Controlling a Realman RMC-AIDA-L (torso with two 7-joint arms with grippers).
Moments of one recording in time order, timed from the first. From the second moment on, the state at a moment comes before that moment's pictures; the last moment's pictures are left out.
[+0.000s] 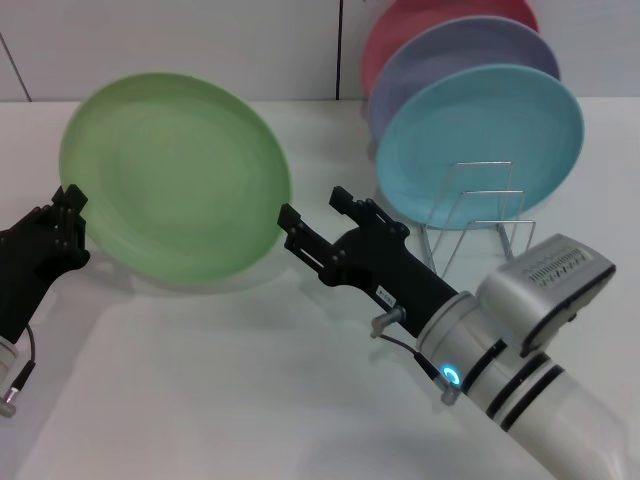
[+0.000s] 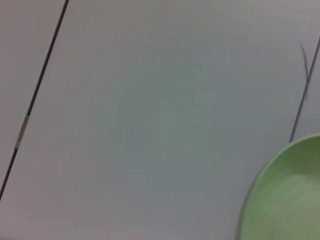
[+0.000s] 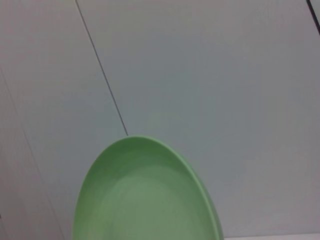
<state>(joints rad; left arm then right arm) -0.45 -2.08 1.09 -0.09 -2.60 -1.39 2.56 0.50 2.09 0.30 0.64 -2.05 -1.00 0.19</state>
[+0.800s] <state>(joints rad) -0.49 -2.08 0.53 -0.25 -2.29 -1.37 2.84 0.57 2.09 0.38 0.64 -2.05 -0.85 0.19</state>
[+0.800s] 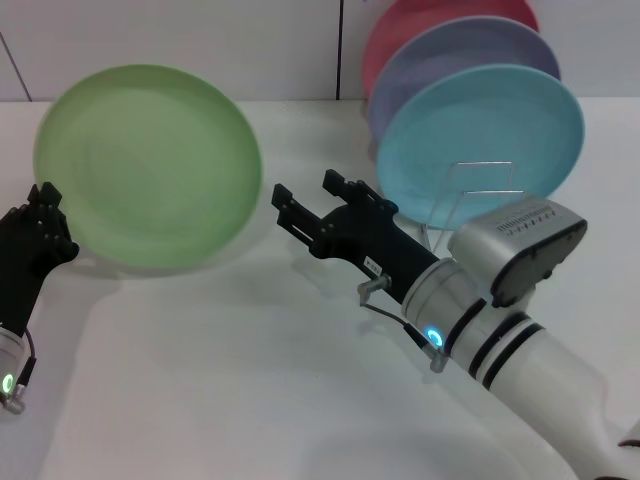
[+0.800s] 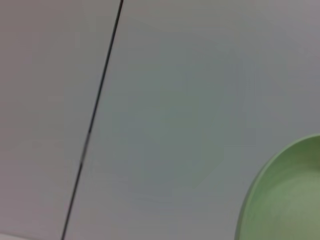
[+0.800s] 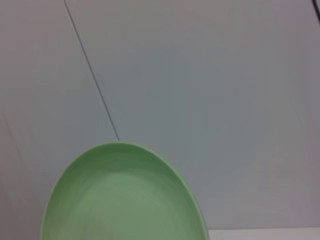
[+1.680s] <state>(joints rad) -0.48 -2.08 0.36 -0.31 -2.28 -1.32 2.94 0.65 2.08 0.43 0.61 -2.06 -0.76 0.18</state>
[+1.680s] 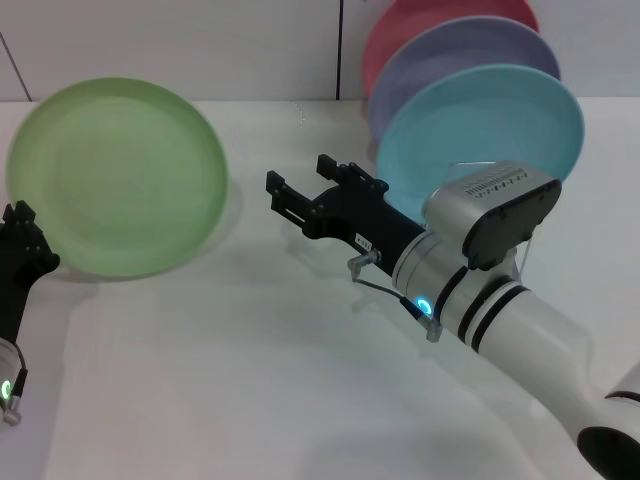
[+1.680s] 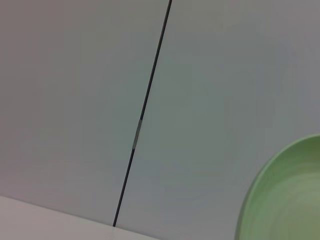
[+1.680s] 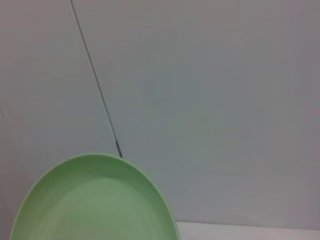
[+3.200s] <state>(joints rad) -0.48 -2.08 0.34 -0.36 -2.19 -1.38 2.95 0.75 2.09 0.51 0.57 -2.16 -0.60 0.18</state>
